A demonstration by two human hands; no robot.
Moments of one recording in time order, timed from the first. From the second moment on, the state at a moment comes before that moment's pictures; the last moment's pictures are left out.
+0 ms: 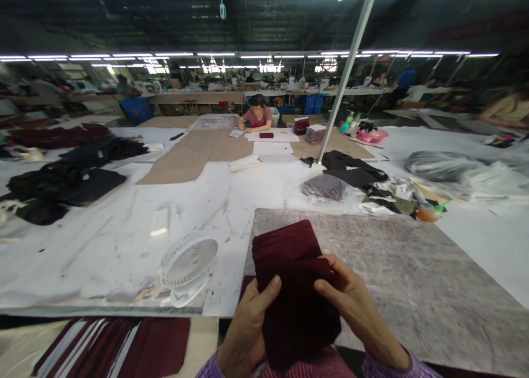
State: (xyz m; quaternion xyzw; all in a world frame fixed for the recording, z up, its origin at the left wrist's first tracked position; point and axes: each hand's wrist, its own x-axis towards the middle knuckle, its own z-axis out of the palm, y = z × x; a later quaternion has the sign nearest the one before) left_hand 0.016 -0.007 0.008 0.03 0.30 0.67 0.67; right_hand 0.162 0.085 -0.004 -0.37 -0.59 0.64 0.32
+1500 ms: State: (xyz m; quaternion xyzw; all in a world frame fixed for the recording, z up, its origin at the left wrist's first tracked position) left_hand 0.008 -0.001 -0.002 0.02 0.33 0.69 0.64; right_hand 0.162 0.091 -0.001 -0.37 -0.70 0.55 0.26
